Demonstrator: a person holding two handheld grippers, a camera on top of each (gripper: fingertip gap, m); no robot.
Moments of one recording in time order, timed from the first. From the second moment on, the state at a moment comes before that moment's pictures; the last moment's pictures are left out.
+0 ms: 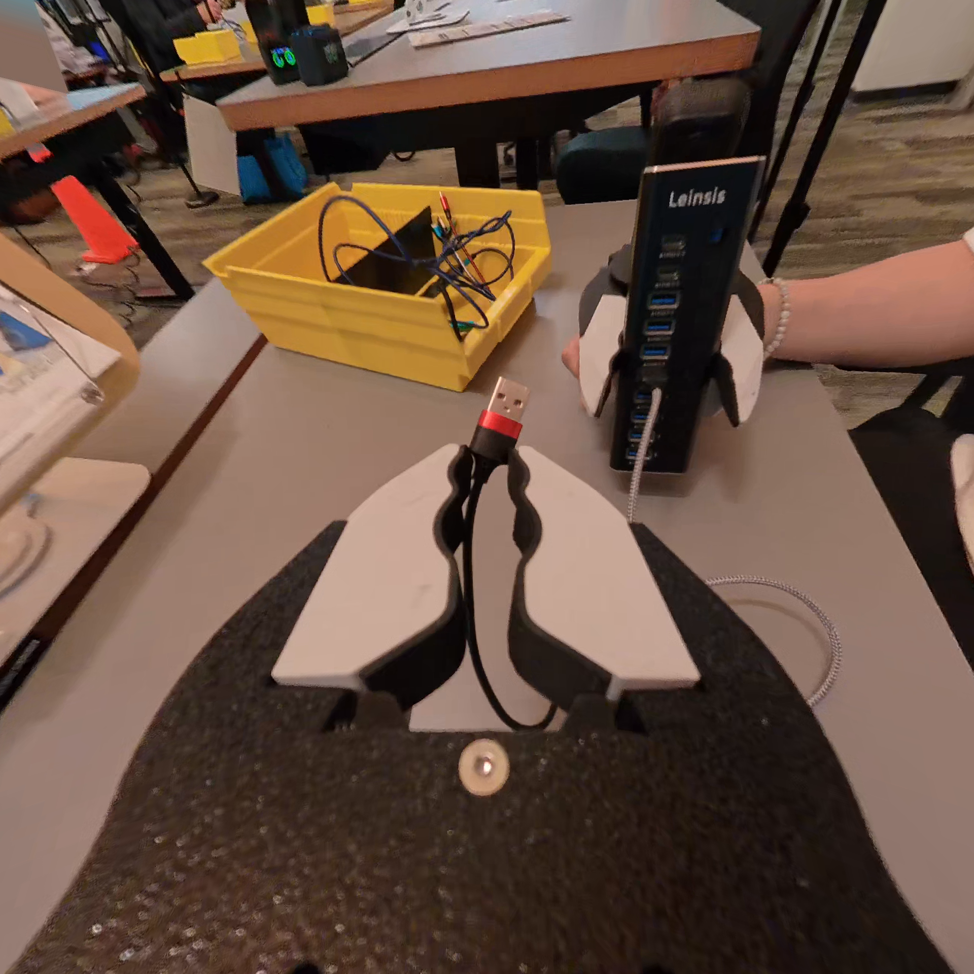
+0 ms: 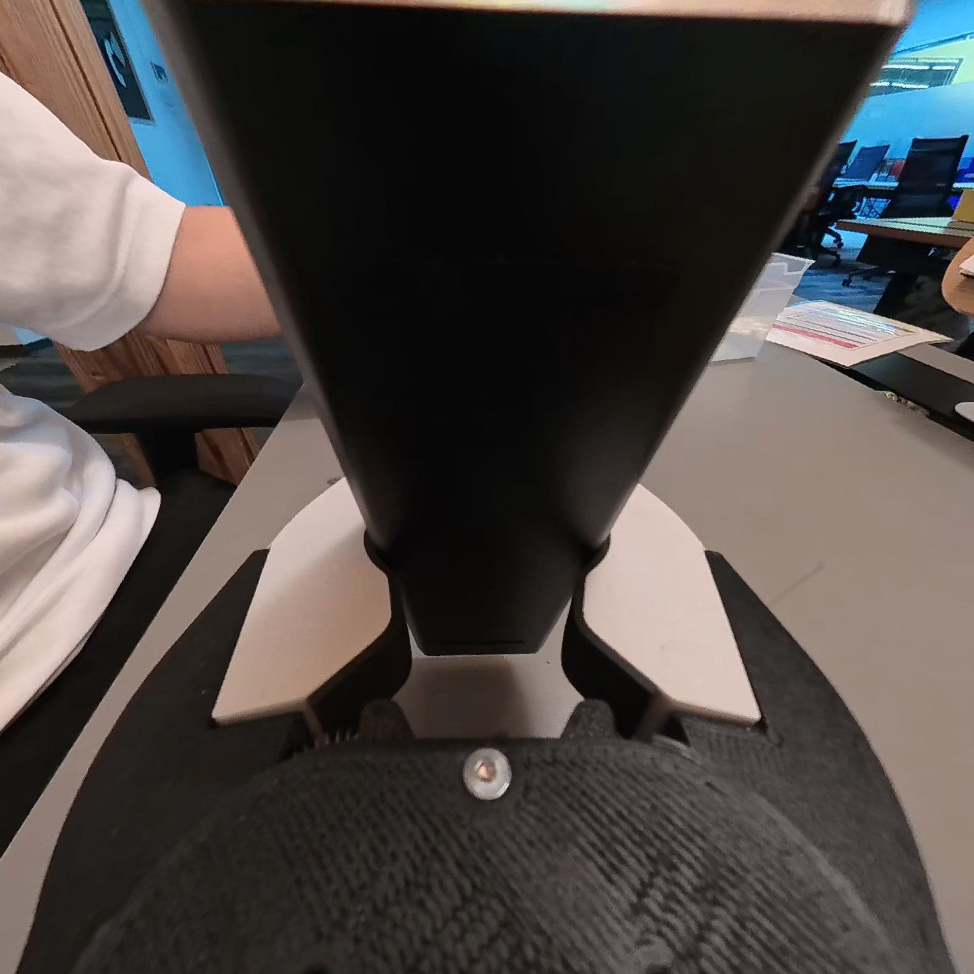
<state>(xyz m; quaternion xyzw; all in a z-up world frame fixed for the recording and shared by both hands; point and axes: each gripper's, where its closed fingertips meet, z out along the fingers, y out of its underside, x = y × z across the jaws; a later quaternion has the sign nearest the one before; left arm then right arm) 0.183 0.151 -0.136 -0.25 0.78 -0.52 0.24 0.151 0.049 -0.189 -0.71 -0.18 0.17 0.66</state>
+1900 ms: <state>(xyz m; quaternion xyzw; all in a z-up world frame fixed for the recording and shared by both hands) 0.103 0.143 -0.267 -0.39 0.82 -0.40 0.12 0.133 0.047 -0.199 -0.73 -0.24 0.16 0.63</state>
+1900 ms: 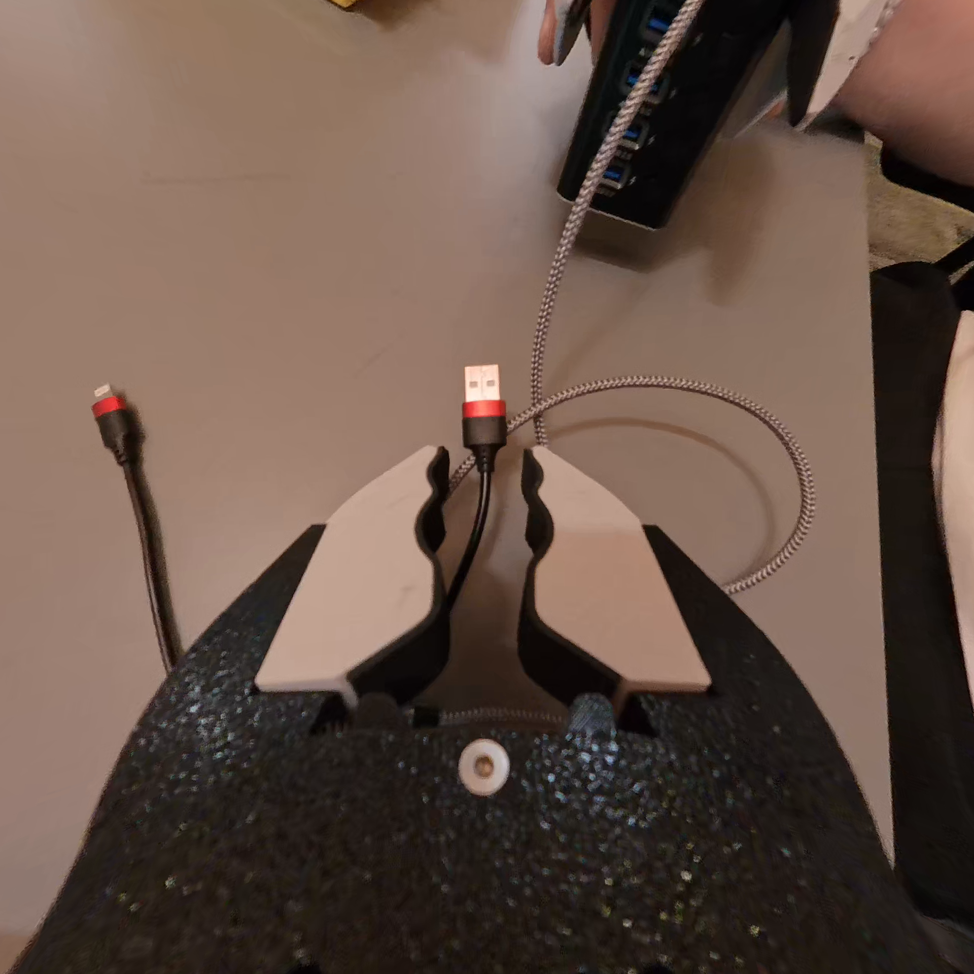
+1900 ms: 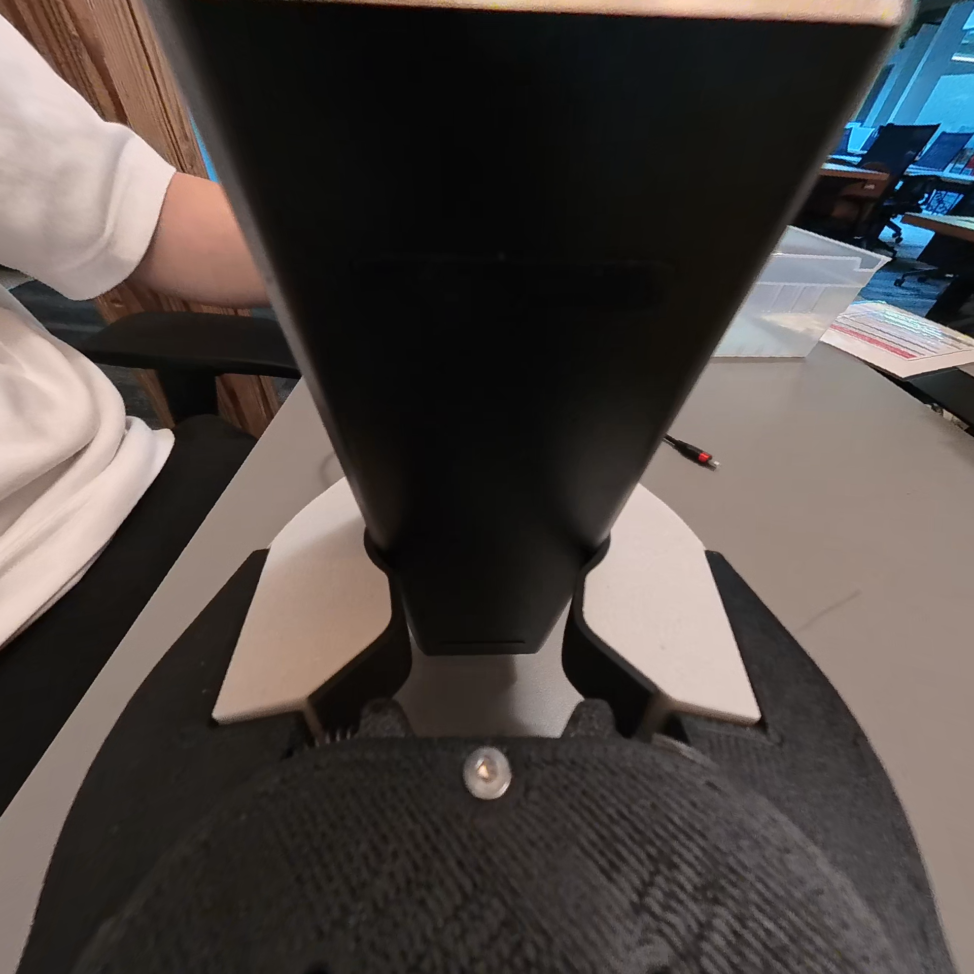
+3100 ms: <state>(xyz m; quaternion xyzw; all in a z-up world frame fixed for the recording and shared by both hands) 0.146 0.067 -0.187 -0.27 0.94 -0.19 0.12 0.145 0.056 -0.203 -0.75 -0.19 0.16 0.61</state>
